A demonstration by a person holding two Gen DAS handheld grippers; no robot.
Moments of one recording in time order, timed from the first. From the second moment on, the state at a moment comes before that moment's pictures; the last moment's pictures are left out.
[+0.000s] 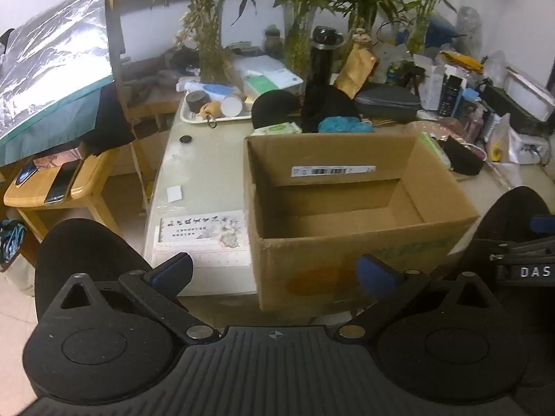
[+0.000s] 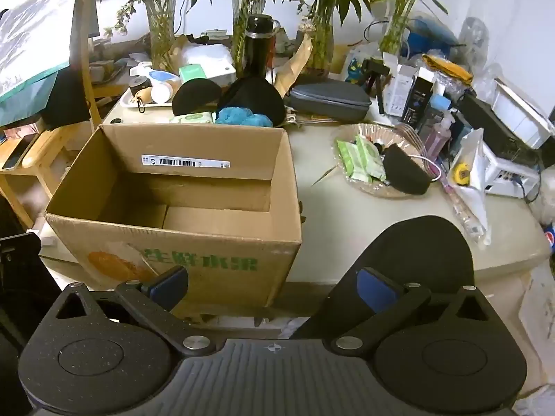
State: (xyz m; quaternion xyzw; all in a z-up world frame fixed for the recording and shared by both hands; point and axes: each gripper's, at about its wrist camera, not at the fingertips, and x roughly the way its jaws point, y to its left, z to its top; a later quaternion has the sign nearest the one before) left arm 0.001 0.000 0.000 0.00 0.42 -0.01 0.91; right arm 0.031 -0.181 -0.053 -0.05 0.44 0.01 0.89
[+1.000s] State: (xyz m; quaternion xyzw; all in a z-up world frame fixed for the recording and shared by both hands) left arm -0.004 -0.016 0.015 0.01 0.39 -0.04 0.92; right arm 0.016 -0.188 -0.024 -0.07 0.39 -0.05 0.92
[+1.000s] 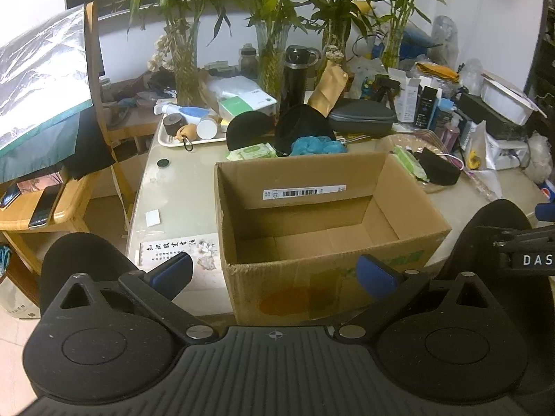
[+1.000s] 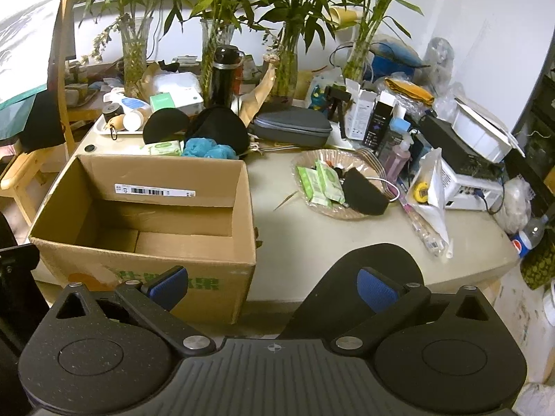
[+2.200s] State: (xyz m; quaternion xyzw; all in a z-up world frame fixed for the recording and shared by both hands) left arm 0.021 -0.017 0.001 0.02 0.42 -0.01 0.91; right arm 0.052 -0.183 -0.058 -0.07 0.43 0.00 0.90
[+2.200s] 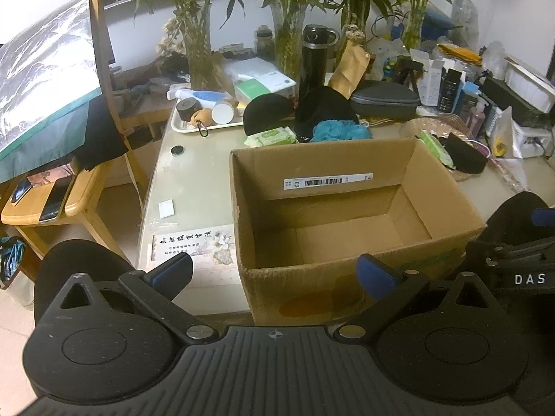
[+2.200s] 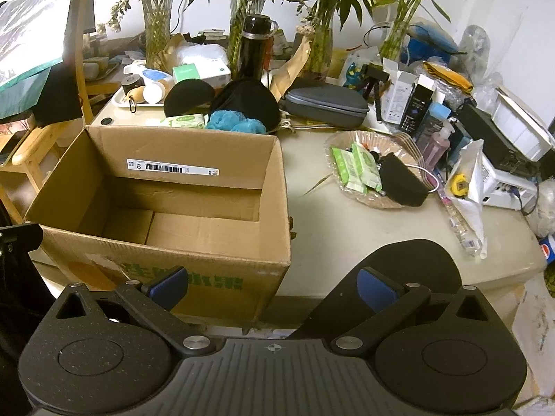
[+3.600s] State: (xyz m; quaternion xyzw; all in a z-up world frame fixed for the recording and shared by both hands) left arm 0.052 0.020 0.013 -0.04 0.40 -0.03 0.92; right arm 0.117 -0.208 -0.036 -0.04 0.40 0.09 0.91
